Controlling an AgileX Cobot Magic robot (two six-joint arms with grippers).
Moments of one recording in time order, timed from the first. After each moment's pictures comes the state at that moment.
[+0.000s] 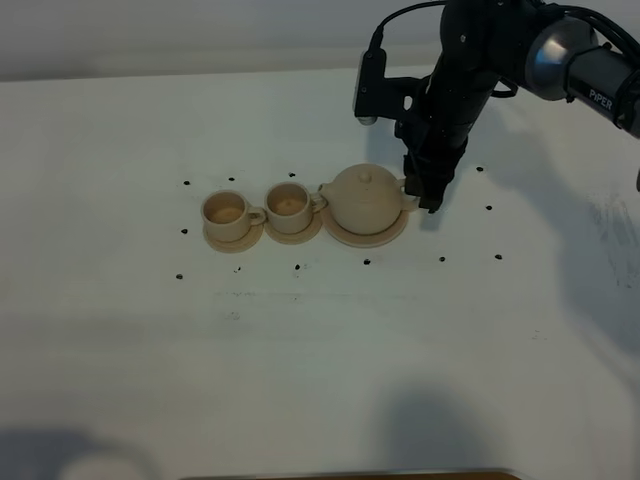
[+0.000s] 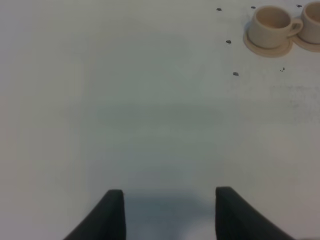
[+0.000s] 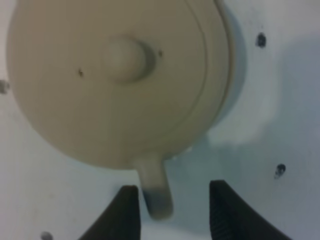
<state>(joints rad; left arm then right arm) 0.02 0.00 -0.46 0.00 1.06 -0.02 0.35 2.28 -1.88 0.10 1.07 -1.10</state>
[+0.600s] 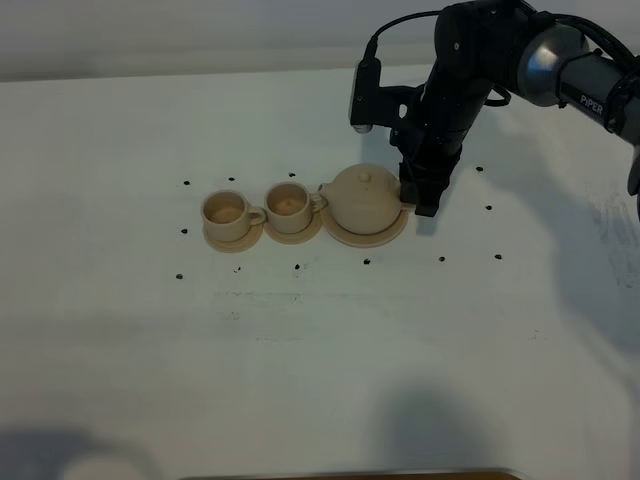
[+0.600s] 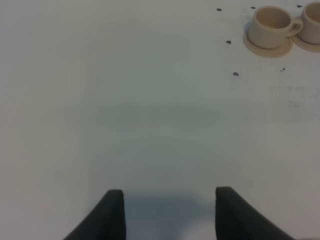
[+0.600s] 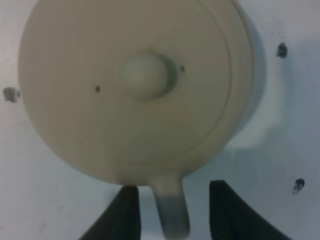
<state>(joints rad) 0.02 0.00 -0.46 0.00 1.06 -0.02 0.36 2.30 -1.88 0.12 1.07 -1.11</state>
